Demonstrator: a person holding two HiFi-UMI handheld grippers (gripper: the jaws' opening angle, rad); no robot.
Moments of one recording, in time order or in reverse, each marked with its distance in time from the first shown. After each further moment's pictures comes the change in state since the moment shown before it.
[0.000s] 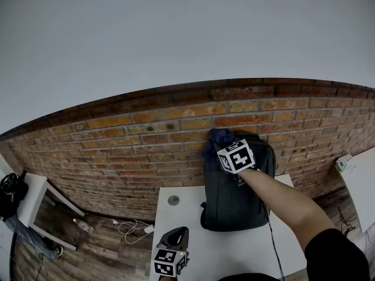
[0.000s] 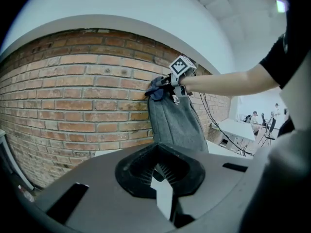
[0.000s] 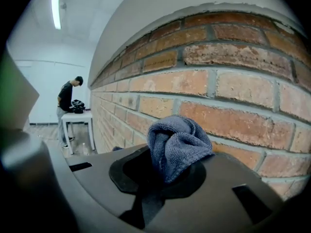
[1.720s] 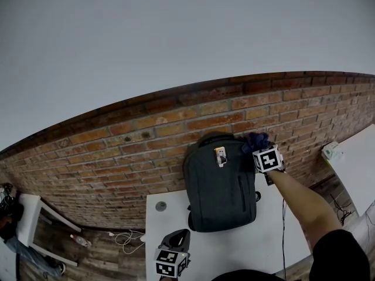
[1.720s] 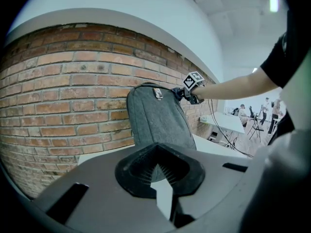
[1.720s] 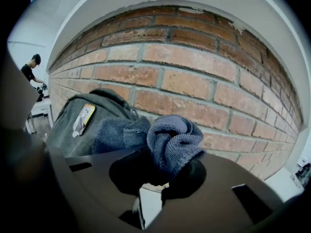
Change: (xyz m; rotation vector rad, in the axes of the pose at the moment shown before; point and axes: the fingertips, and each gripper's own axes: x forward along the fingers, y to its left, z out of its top) left arm 0.026 -0.053 0.000 0.084 0.053 -0.115; right arm -0.133 -0.202 -0.141 0.093 0.163 -0.436
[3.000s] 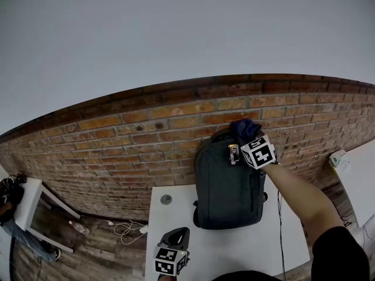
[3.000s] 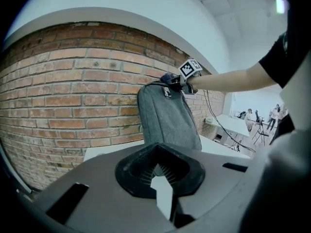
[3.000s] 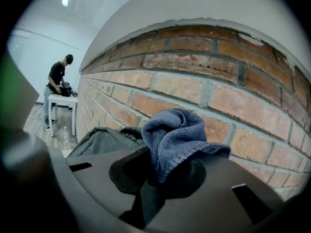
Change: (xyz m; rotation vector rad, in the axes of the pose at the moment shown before) left arm -0.012 0.022 -0.017 -0.054 0.001 0.056; right arm 0.004 0.112 0.102 -0.195 -0.198 0.232
